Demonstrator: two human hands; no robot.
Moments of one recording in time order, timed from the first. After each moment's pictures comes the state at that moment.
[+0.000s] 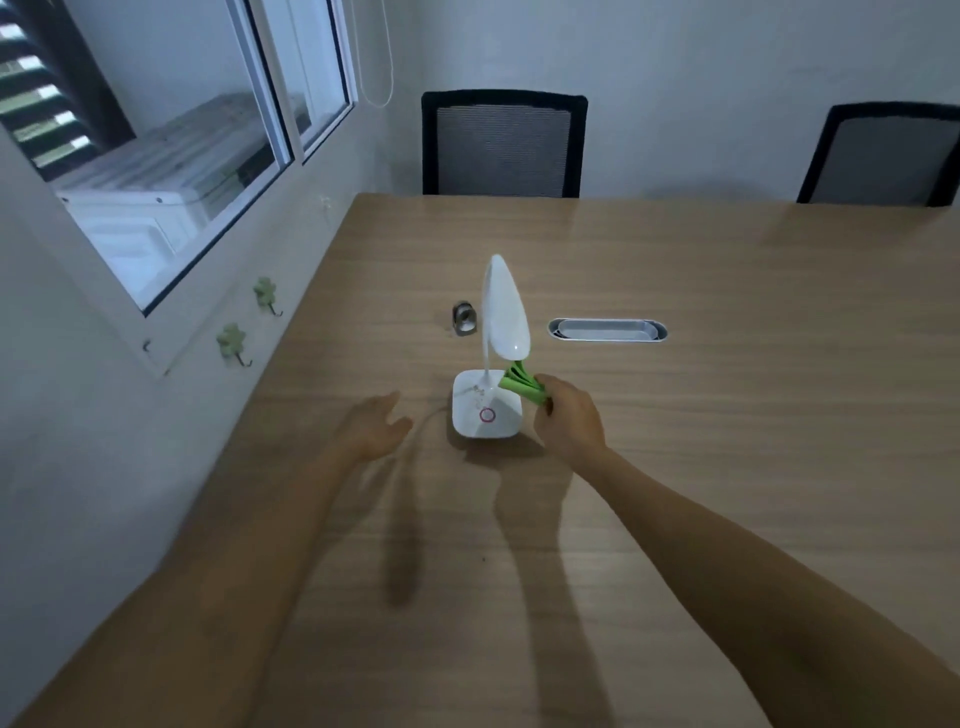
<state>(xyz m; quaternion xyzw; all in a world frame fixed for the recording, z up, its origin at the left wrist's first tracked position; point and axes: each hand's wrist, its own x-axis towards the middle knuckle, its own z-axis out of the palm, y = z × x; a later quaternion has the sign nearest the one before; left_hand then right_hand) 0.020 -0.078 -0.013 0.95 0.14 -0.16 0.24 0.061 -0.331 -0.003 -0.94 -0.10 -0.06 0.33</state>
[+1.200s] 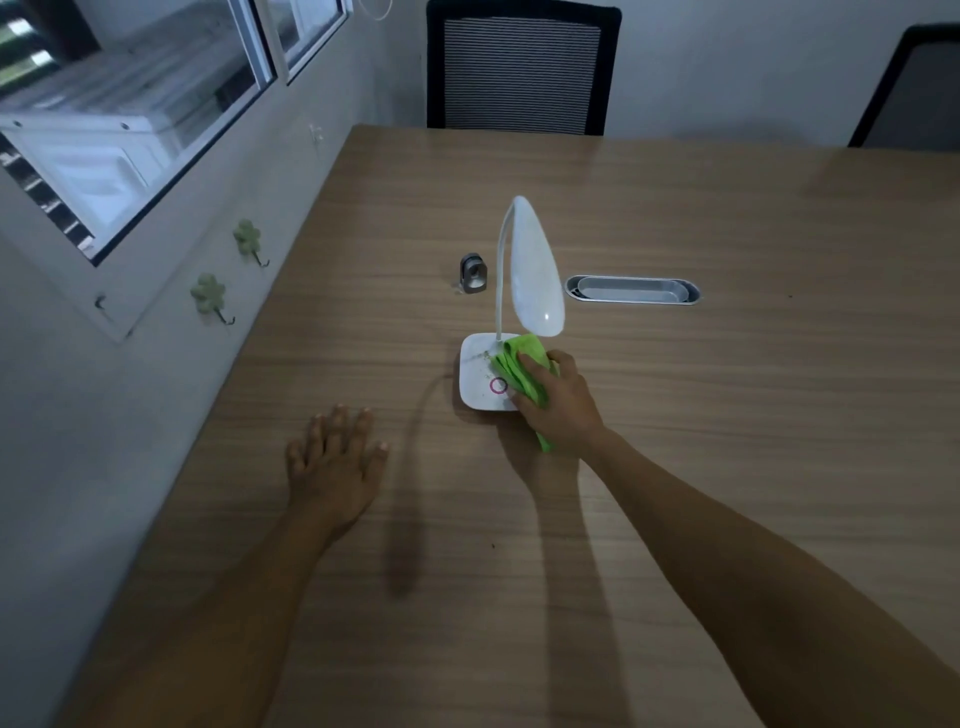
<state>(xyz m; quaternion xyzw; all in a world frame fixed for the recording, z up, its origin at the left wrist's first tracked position) -0.040 -0.060 -0.104 0.97 0.20 -0.08 0.11 0.090 -0.319 -0.065 -0.95 -0.15 0.02 0.27</state>
